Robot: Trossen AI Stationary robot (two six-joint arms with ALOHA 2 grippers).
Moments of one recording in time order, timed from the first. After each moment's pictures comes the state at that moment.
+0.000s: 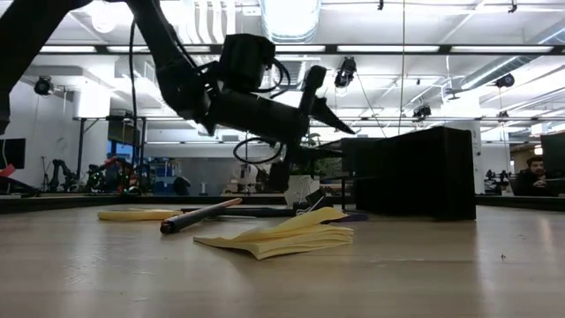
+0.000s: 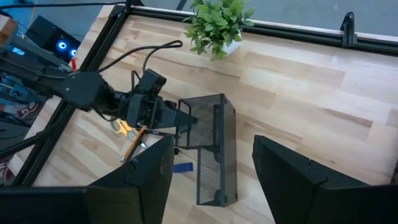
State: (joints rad) left arm 0.11 2.00 0.99 0.86 -0.11 -1.35; right arm 0.22 1.11 1.67 -1.53 0.55 1.30
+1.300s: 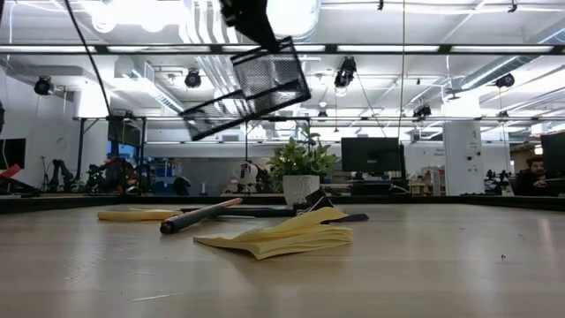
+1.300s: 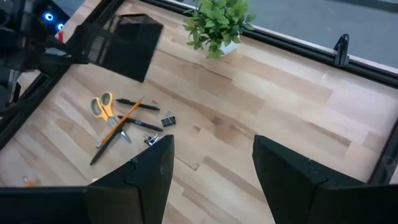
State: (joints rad) left arm -0.01 1.60 1.62 -0.83 -0.39 0.11; right arm 0.22 1.12 1.64 -1.53 0.55 1.15
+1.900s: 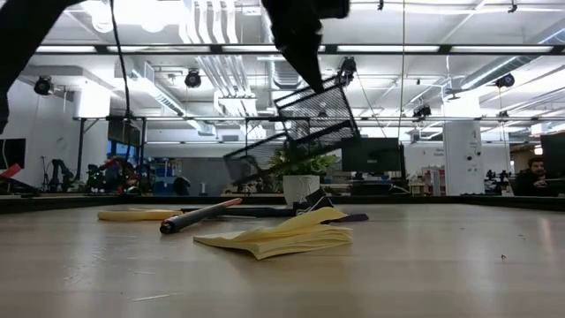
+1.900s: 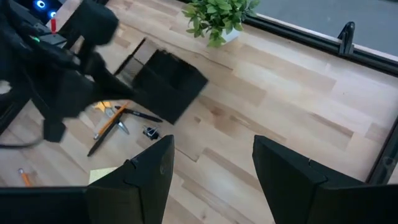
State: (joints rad) left arm 0.01 2.05 2.08 -1.08 -0.28 0.24; right arm 0.23 1.15 1.63 -1.53 0.52 1.17
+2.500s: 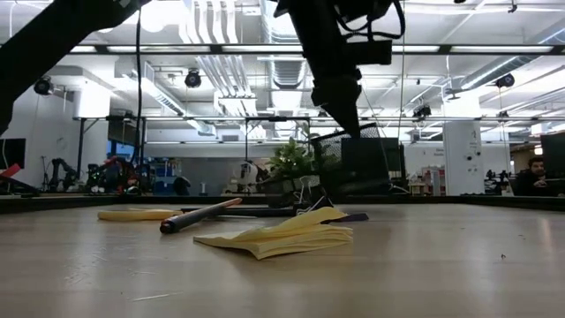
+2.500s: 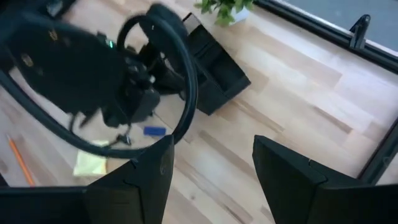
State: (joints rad) left arm 0.02 2.28 2.20 -0.95 -0.33 0.40; right arm 0.23 1.15 1.59 -1.53 0.44 1.07
